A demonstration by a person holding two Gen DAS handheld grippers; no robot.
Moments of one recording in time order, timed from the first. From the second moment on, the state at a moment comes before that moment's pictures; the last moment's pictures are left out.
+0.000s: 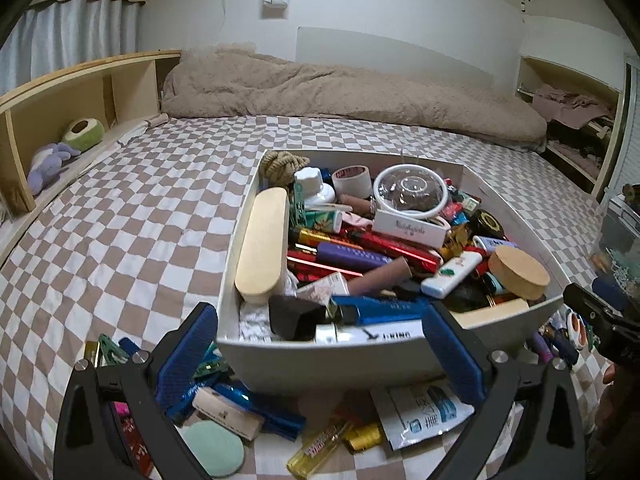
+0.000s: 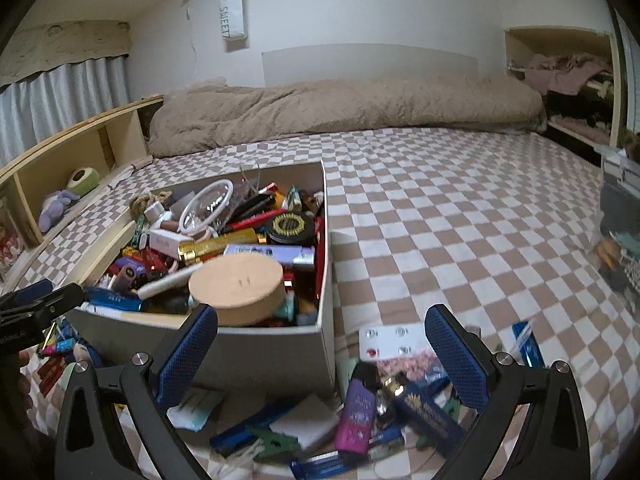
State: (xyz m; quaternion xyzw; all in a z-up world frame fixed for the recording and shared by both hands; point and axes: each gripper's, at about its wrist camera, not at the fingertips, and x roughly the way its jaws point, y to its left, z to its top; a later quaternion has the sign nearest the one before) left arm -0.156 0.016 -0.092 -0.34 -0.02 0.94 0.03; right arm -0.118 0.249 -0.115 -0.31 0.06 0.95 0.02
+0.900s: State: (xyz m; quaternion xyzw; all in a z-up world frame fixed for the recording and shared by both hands) left arm -0.120 0.032 -0.140 -0.43 -0.02 0.90 0.04; right arm -0.083 0.232 -0.153 -0.37 0.04 0.93 0.03
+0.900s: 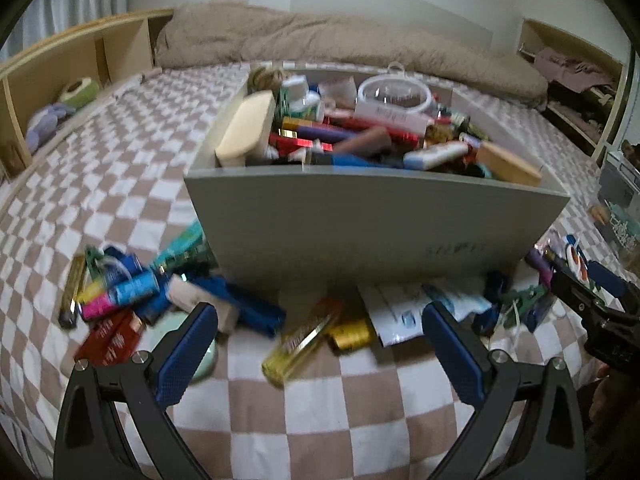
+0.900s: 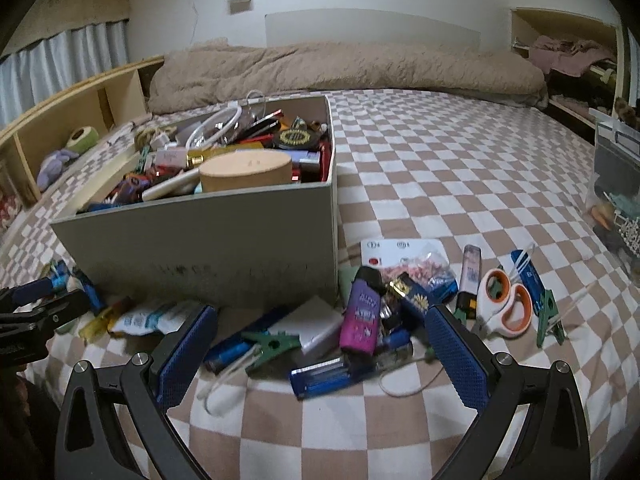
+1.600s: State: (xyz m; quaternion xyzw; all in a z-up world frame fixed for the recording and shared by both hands) left arm -0.126 0.040 -0.189 -0.54 0.00 0.84 0.02; right arm -0.084 0.219 -0.190 -0.46 0.03 0.89 0.03
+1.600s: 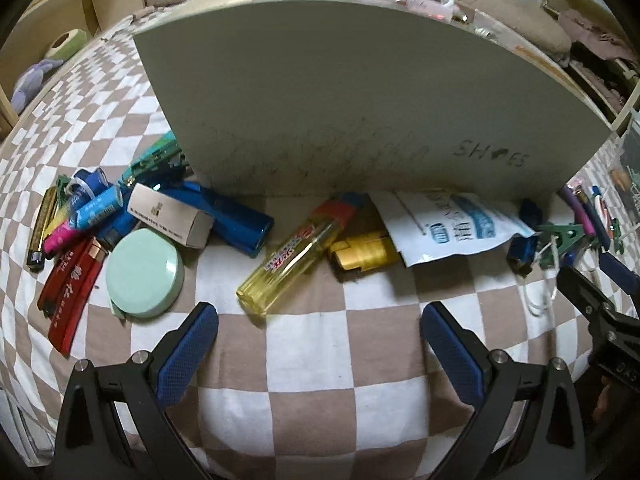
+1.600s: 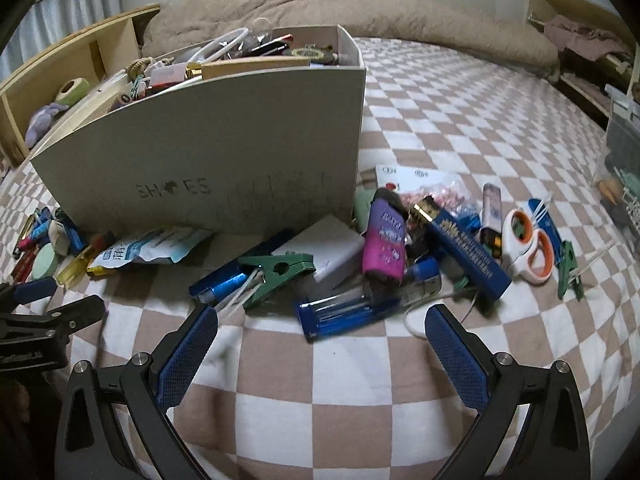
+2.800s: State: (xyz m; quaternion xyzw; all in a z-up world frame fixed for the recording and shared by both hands) left arm -0.104 0.043 -0.180 -0.52 -0.04 0.84 0.12; right arm -0.097 0.271 -0.195 -0.50 0.19 0.84 -0.07
